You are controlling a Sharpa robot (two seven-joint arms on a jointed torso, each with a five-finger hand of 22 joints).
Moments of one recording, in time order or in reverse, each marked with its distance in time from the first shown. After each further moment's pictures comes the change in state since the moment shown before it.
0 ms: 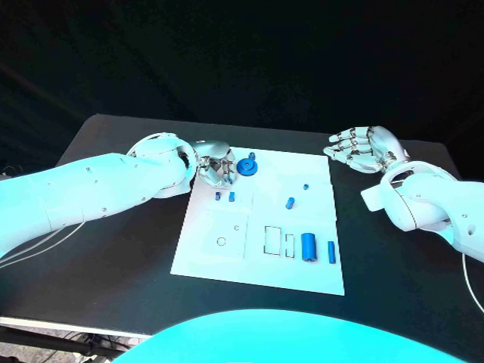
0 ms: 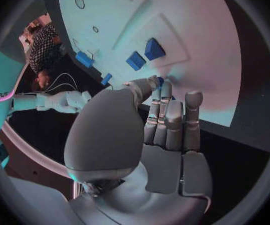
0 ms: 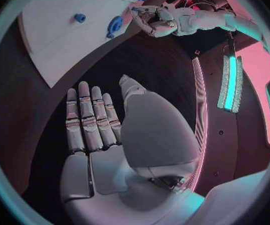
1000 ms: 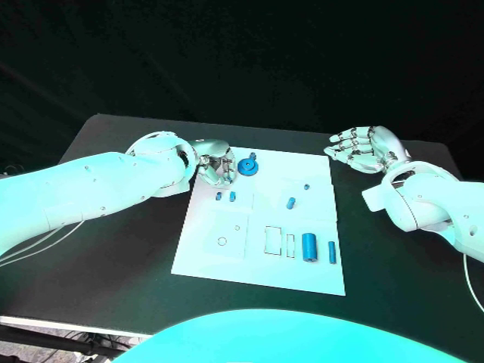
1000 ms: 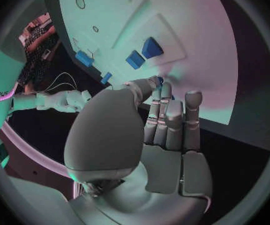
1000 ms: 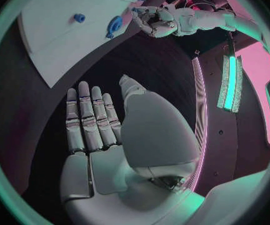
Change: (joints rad) left arm 0.002 -0.008 0.003 0.005 0.001 -0.001 -0.002; left_hand 0.000 0.000 0.005 0.005 0.004 -0.018 0.000 0.007 -0.009 -0.025 0.004 0.006 -0.005 -0.010 0.002 -0.008 -0.012 0.000 -0.015 0.000 0.000 -0.008; right arm 0.001 -0.001 0.000 0.003 0.000 0.000 0.000; right_hand 0.000 0.000 0.000 0.000 0.000 -0.004 -0.004 0.008 0.003 0.000 0.000 0.007 0.000 0.000 0.000 0.000 0.008 0.000 0.000 0.000 0.000 0.008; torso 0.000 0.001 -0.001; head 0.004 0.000
